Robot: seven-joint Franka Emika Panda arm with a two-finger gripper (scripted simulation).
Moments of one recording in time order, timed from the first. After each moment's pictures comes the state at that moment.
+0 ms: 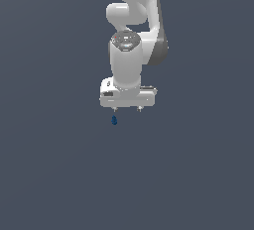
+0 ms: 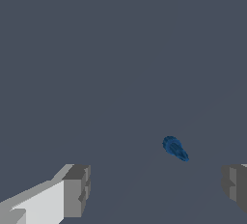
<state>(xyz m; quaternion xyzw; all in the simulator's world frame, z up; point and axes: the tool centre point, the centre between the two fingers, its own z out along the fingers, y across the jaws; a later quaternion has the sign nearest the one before) -0.008 0.002 0.176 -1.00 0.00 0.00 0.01</state>
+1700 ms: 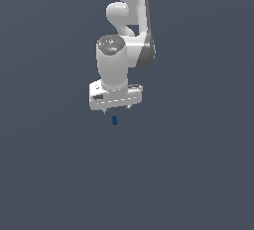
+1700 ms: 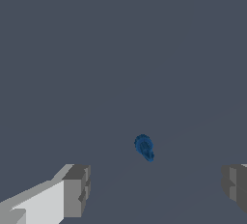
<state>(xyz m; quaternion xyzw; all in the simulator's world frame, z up) -0.018 -0.043 0.162 -0.99 -0.10 0.01 -0.01</state>
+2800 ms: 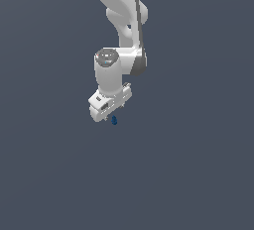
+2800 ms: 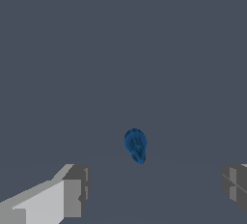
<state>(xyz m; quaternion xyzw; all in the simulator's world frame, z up) -0.037 -0.061 0.114 -0.92 -0.38 0.00 0.00</state>
